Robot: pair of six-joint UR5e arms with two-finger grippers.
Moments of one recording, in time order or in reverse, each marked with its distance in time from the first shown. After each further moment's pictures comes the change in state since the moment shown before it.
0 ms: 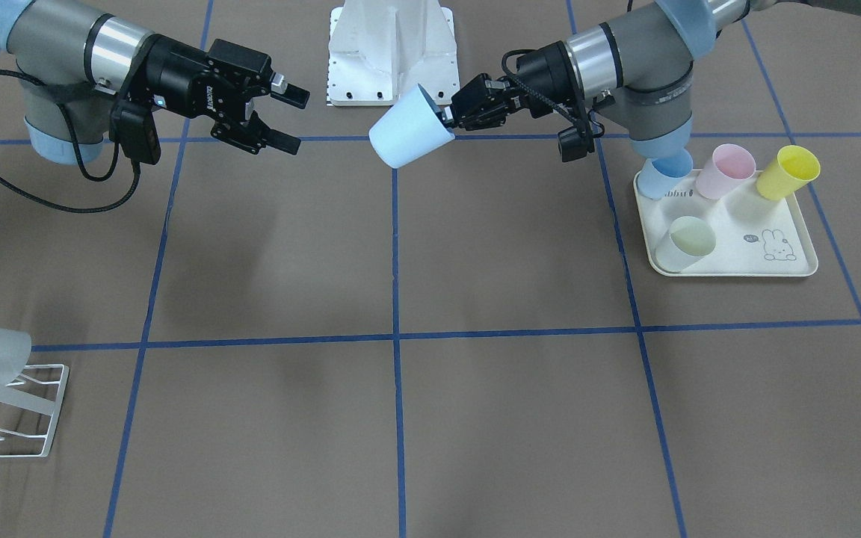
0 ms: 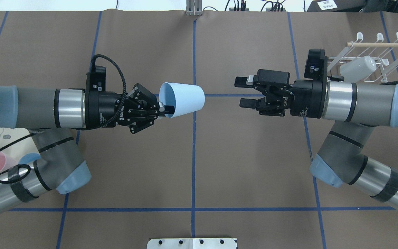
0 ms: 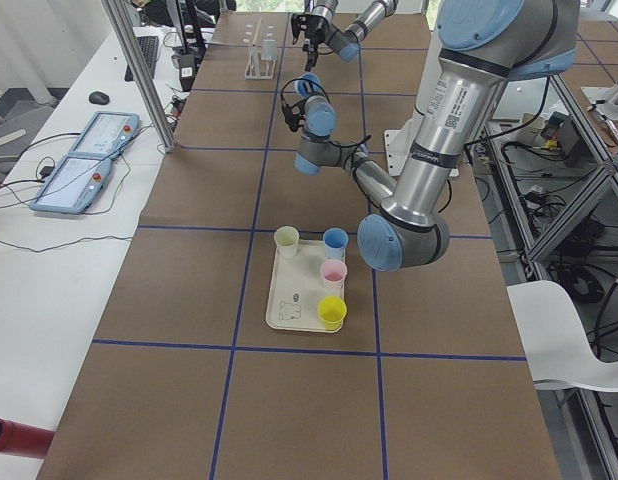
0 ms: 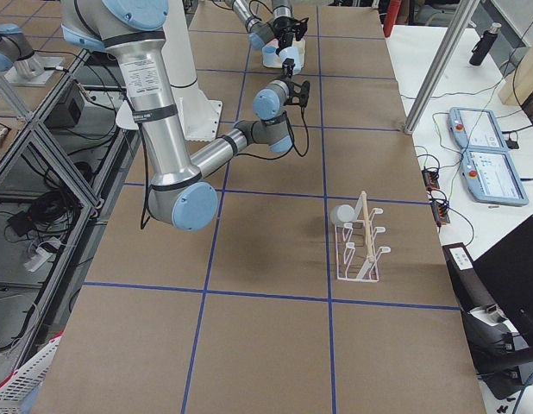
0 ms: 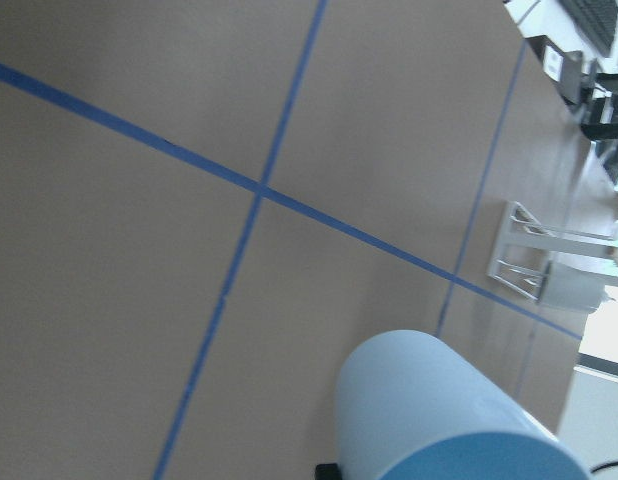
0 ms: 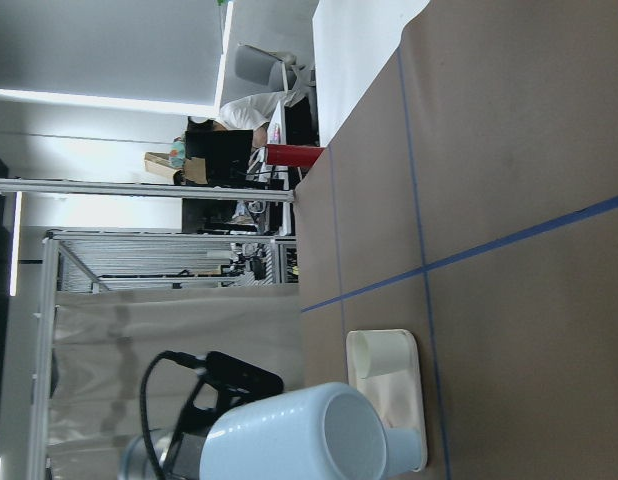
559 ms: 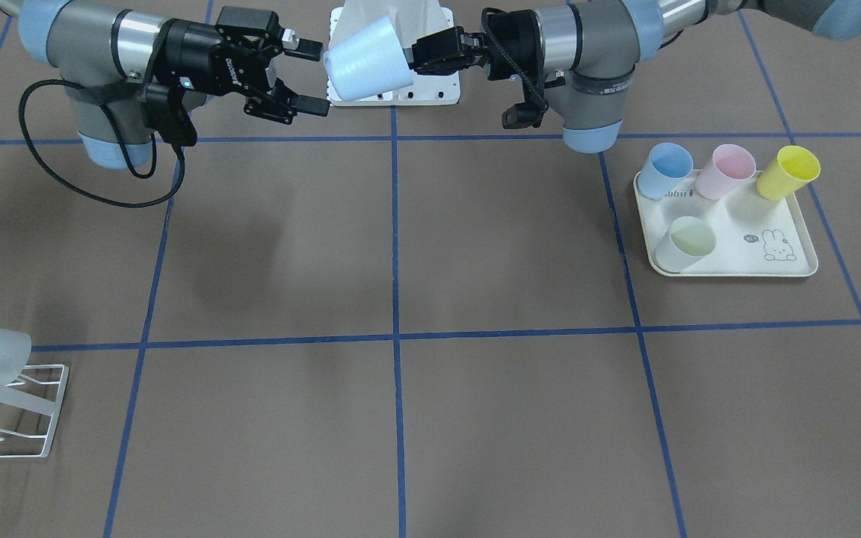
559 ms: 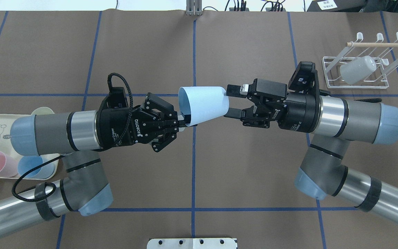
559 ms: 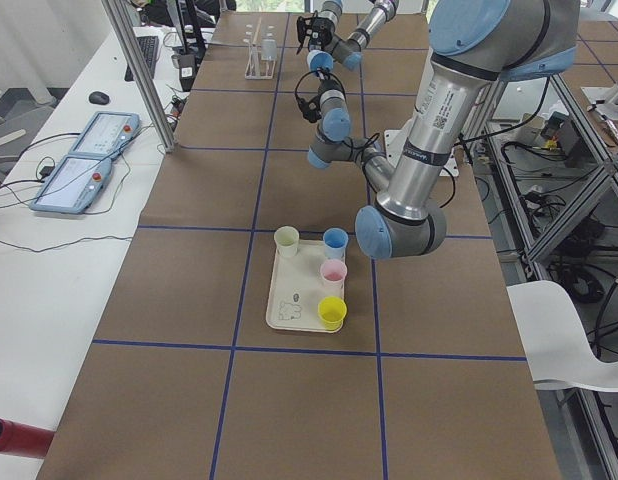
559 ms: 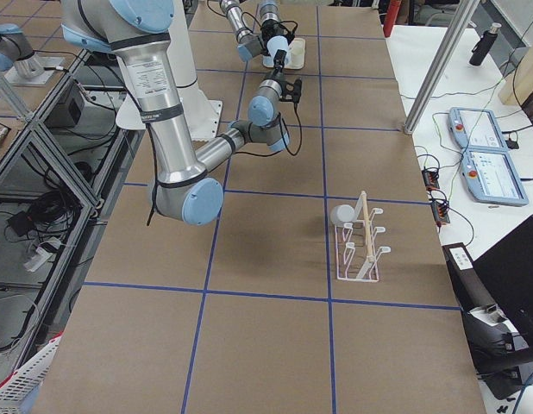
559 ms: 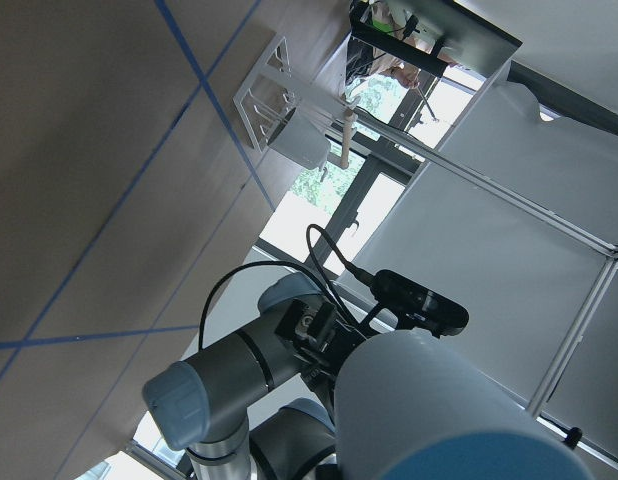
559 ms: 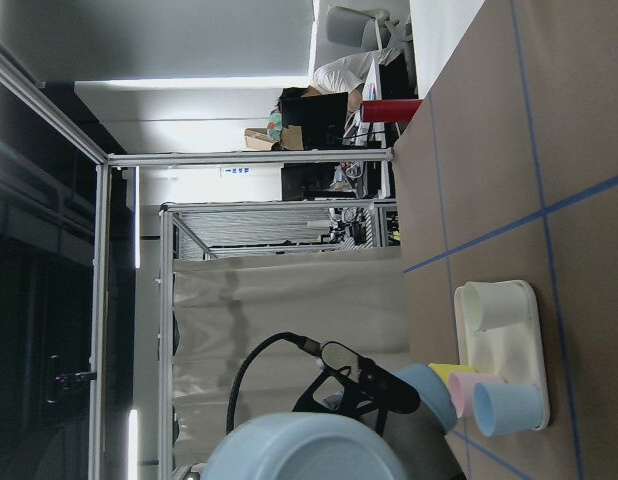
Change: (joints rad) left arm 0.114 -0.069 0.029 -0.209 0.167 -0.202; right arm -0.100 0.053 -0.027 0.184 -0.098 0.043
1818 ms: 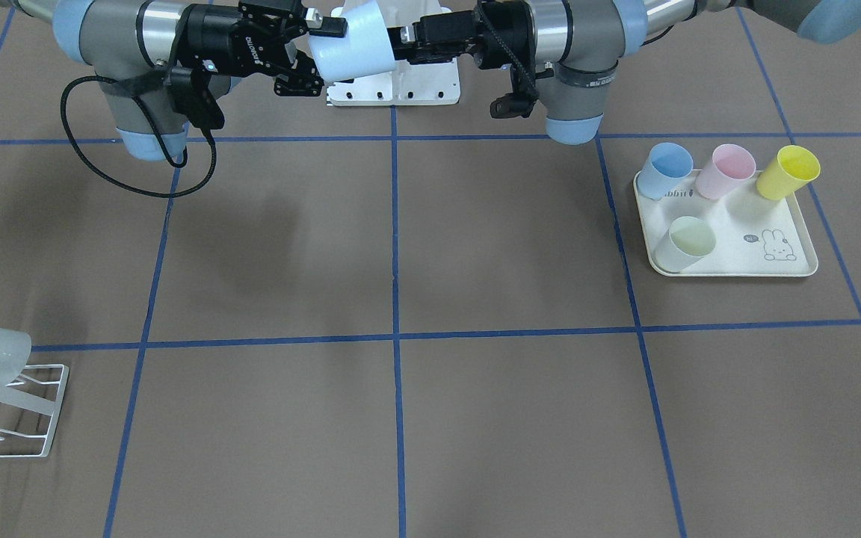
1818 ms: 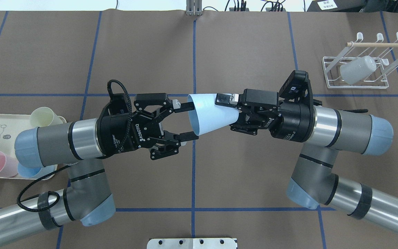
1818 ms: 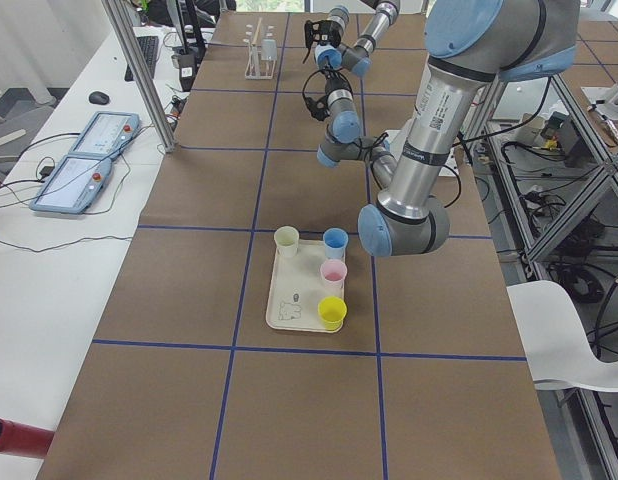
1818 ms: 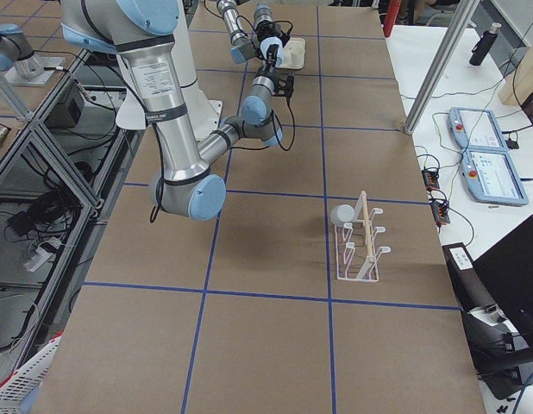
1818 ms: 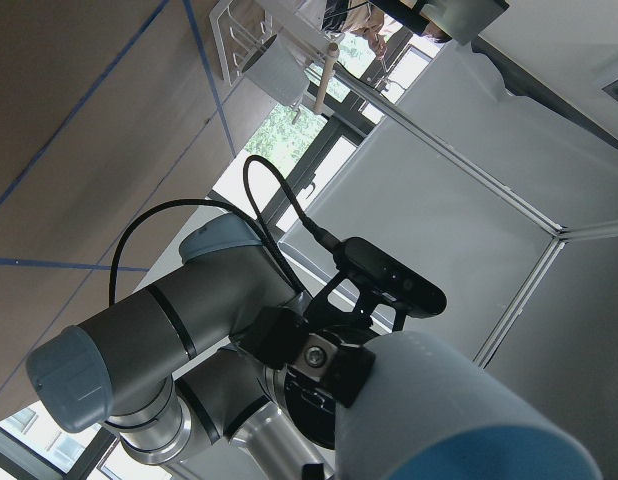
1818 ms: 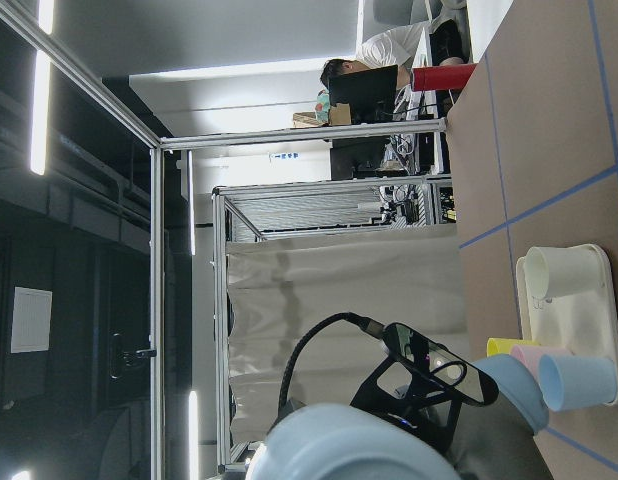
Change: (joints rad) left arm 0.018 0.013 -0.011 -0.029 0.102 0.020; right arm -0.018 0.010 -0.013 0.054 -0.058 -0.008
